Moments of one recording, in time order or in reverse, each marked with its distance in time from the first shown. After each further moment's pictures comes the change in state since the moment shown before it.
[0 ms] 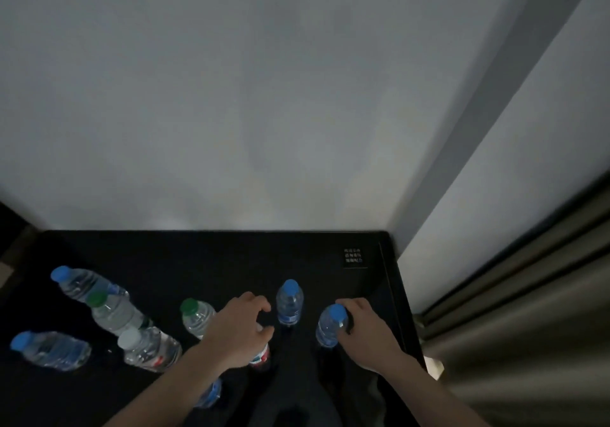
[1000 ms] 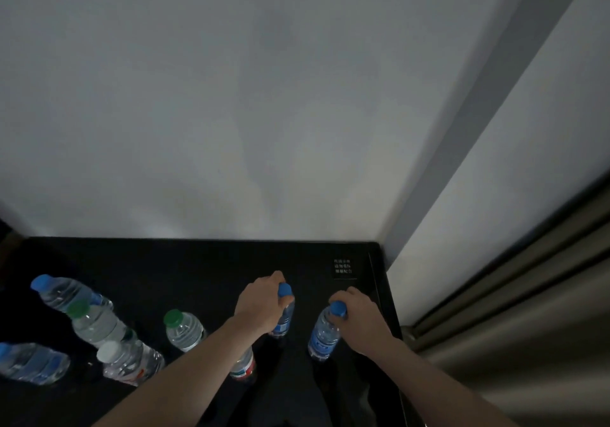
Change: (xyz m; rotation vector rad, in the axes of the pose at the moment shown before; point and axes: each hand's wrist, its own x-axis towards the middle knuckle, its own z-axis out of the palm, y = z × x) left_hand 0.075 0.051 0.010 -0.120 0.068 -0.024; right_hand 0.031 0.002 -0.034 -0.080 0.098 -0.162
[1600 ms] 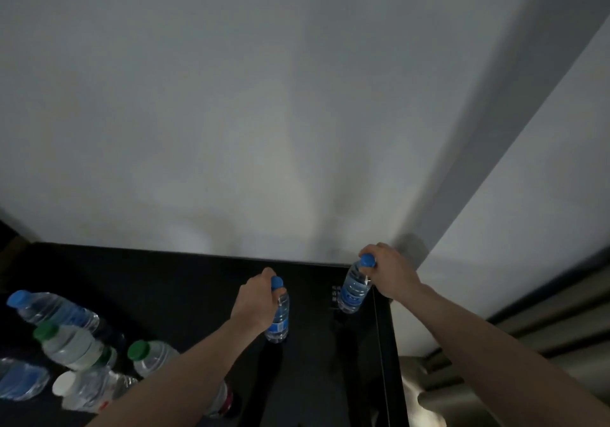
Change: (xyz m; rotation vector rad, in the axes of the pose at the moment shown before) left_hand 0.077 0.027 0.008 -0.148 0.131 -0.164; right_hand 0.146 0.076 -0.116 -0.141 0.106 -0.099
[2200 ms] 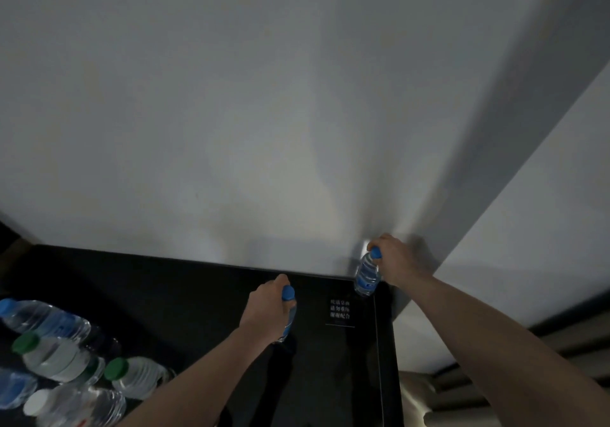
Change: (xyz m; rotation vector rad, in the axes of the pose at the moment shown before) left_hand 0.029 0.034 0.028 0.016 0.024 0.024; right_hand 0.084 0.051 -0.003 -0.103 -0.065 0.004
